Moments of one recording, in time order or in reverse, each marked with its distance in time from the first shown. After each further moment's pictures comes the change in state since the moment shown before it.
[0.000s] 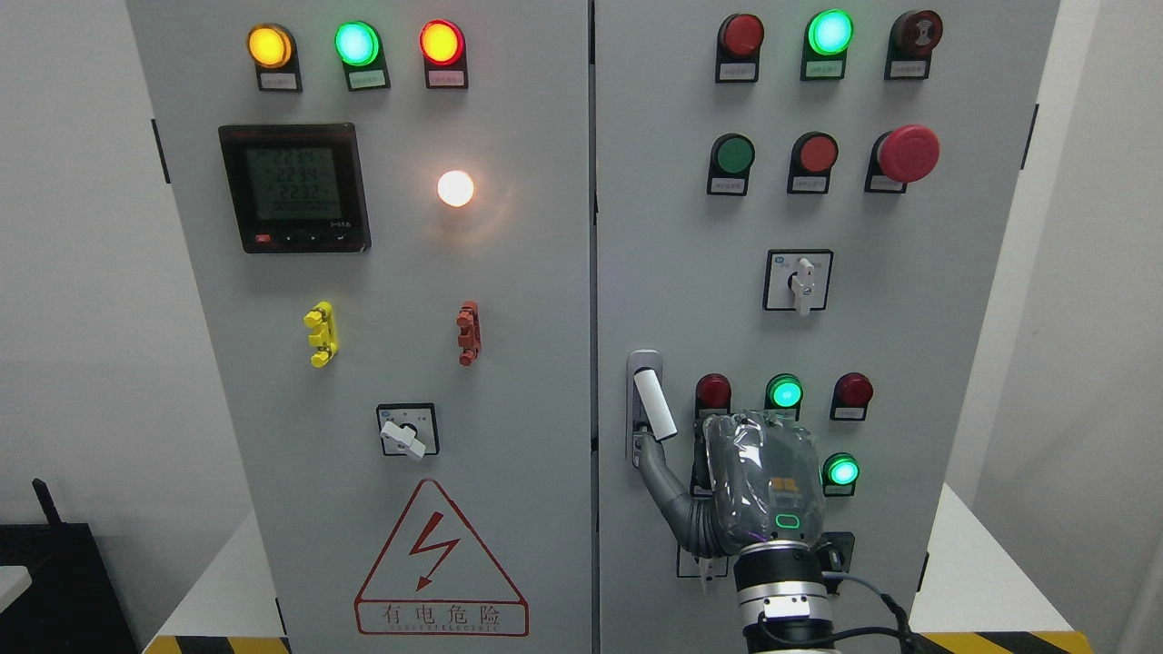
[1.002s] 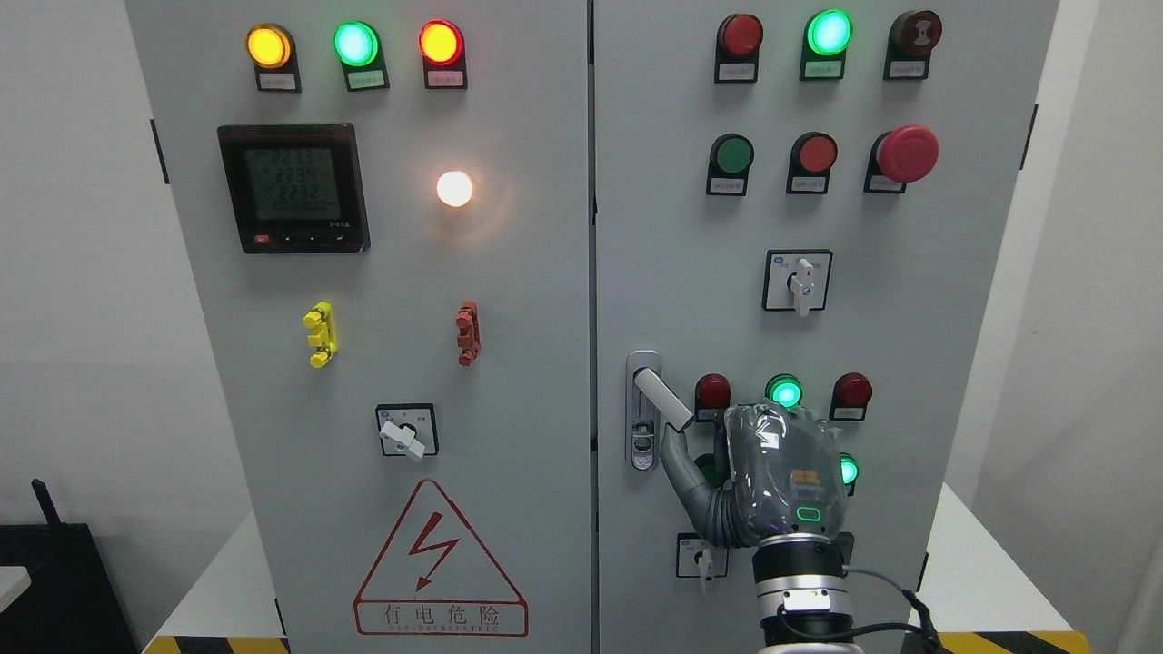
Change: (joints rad) left arm 0.000 0.000 0.000 0.000 0.000 0.000 0.000; right arm -0.005 -0.006 -0.026 -0.018 -0.001 -0.003 0.000
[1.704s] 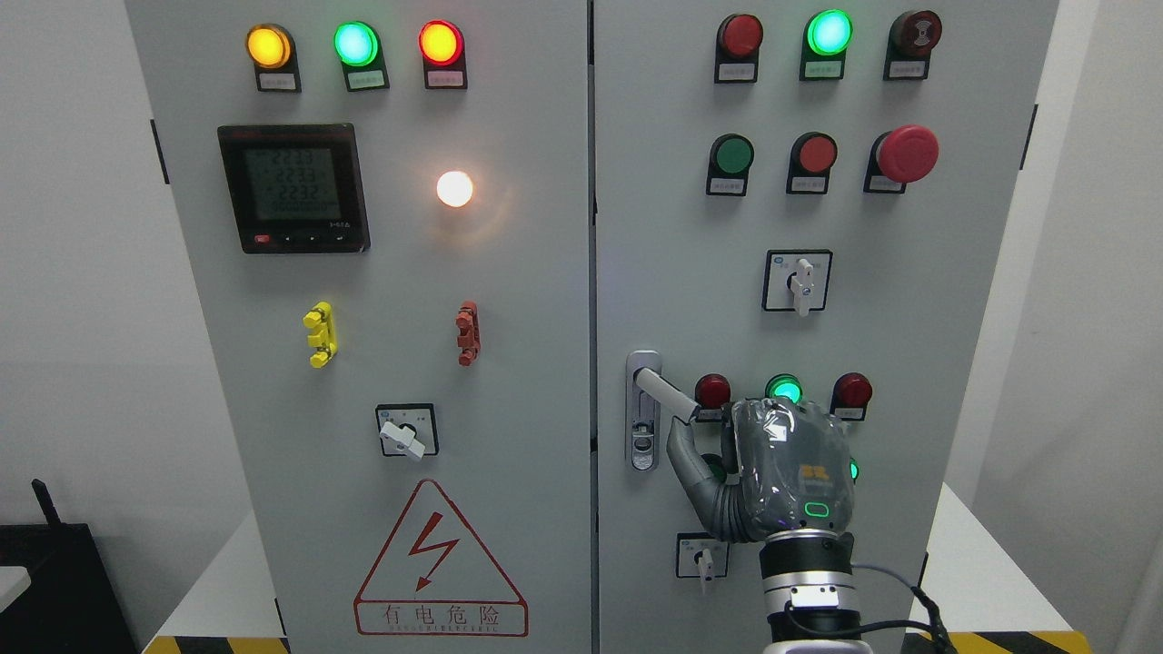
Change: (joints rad) left arm 0.000 0.000 0.000 0.000 0.000 0.000 0.000; right arm -0.008 -0.008 -0.007 -0.010 0.001 0.000 -0.004
